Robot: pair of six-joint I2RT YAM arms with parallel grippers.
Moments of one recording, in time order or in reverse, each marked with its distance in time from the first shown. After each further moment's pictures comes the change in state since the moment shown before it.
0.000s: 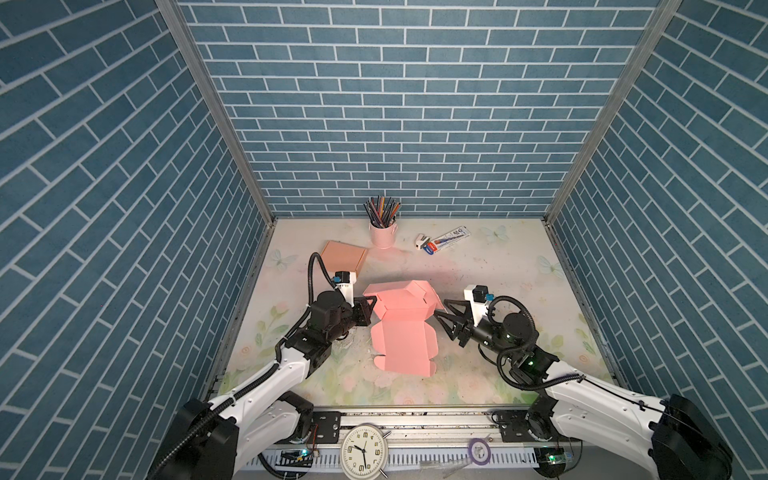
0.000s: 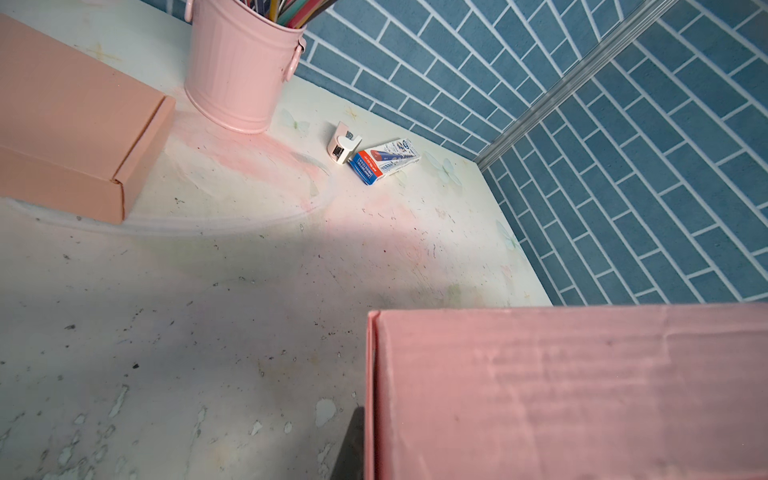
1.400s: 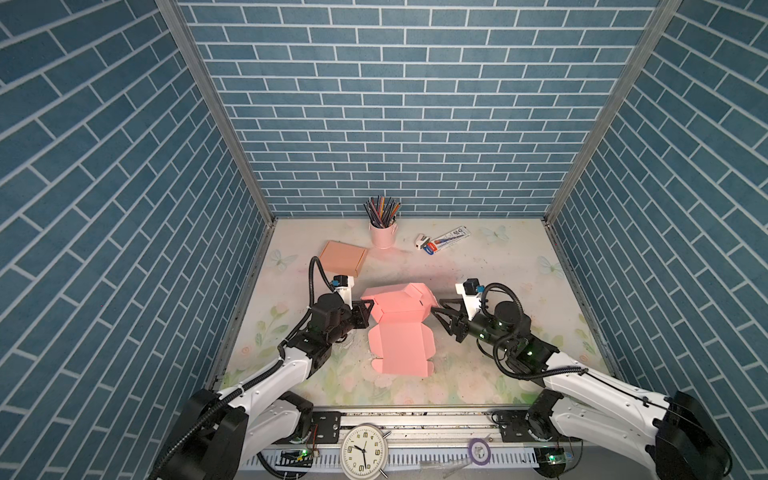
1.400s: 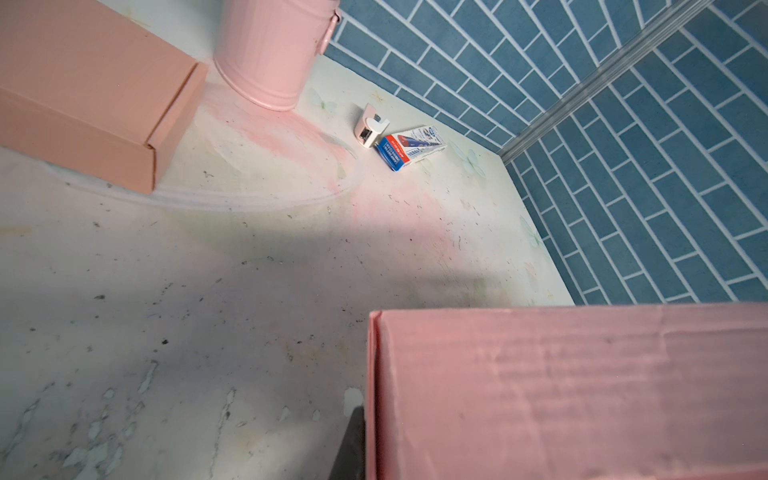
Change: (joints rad) left arm 0.047 0.044 -0.052 0.051 -0.005 -0.003; right arm 0.000 -0.013 0.129 -0.272 0.000 -0.055
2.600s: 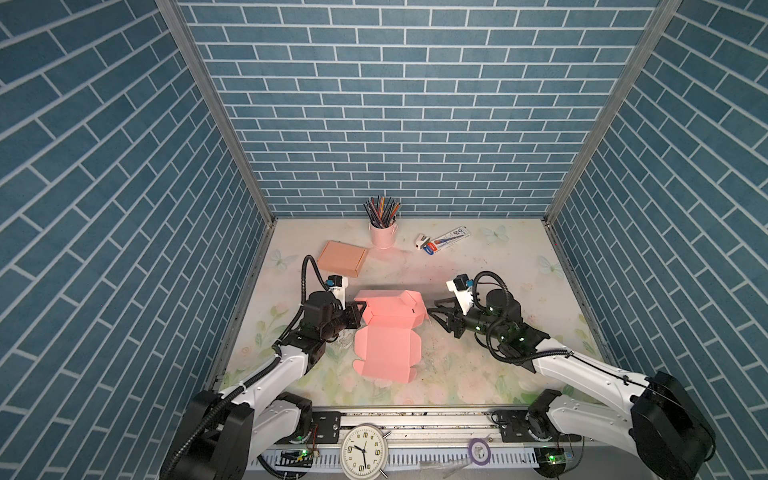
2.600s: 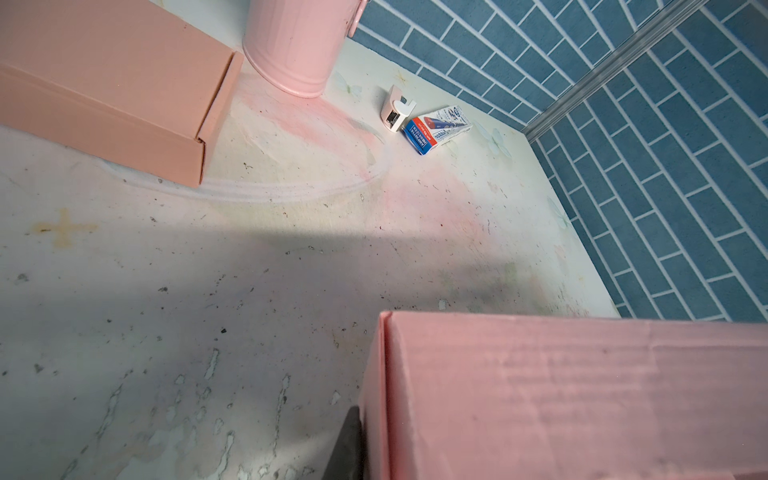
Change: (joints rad) left arm 0.103 0.017 0.006 -0.061 0.105 0.117; right arm -0.077 0.197 0.078 -0.009 -0.198 -0.050
